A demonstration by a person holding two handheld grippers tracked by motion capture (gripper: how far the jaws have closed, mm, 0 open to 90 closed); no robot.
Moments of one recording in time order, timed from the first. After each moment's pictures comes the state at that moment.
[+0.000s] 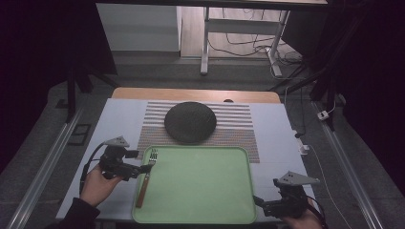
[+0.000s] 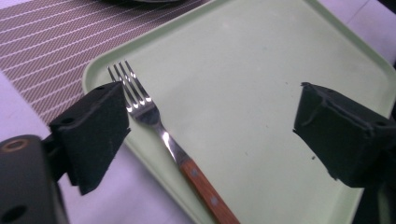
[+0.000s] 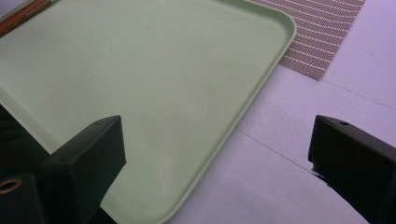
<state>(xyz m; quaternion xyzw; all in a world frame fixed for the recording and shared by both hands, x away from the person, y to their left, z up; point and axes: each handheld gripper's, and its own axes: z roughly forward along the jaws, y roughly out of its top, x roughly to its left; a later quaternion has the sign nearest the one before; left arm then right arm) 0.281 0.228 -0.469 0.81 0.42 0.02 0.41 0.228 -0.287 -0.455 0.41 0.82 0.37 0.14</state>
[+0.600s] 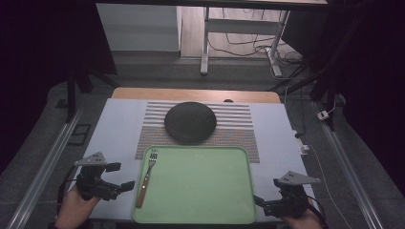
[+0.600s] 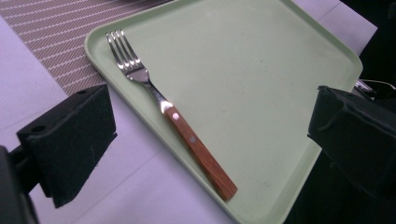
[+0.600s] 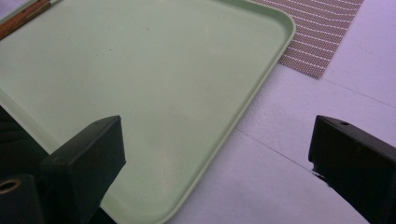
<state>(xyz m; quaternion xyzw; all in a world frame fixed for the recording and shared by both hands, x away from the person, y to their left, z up) 0.225 0.260 -0.470 0.79 0.41 0.03 0.45 0.229 -0.288 -0.455 0.41 0.82 0.37 0.13</state>
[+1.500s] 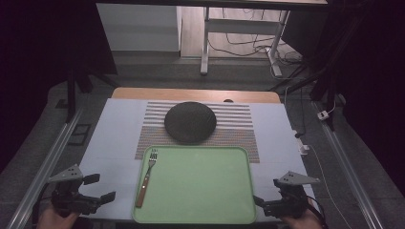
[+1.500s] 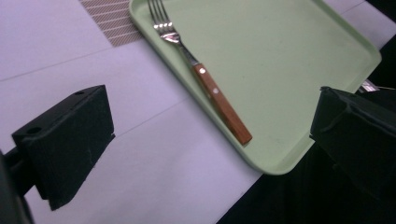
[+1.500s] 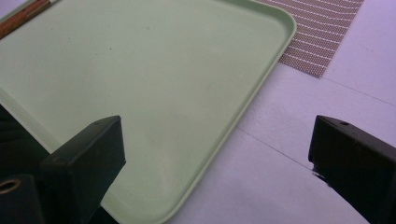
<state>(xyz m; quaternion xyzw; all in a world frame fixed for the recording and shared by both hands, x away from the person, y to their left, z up) 0.185 0.298 -0.477 0.77 0.46 0.05 0.43 0.229 -0.288 -0.455 0.41 0.82 0.37 0.13</state>
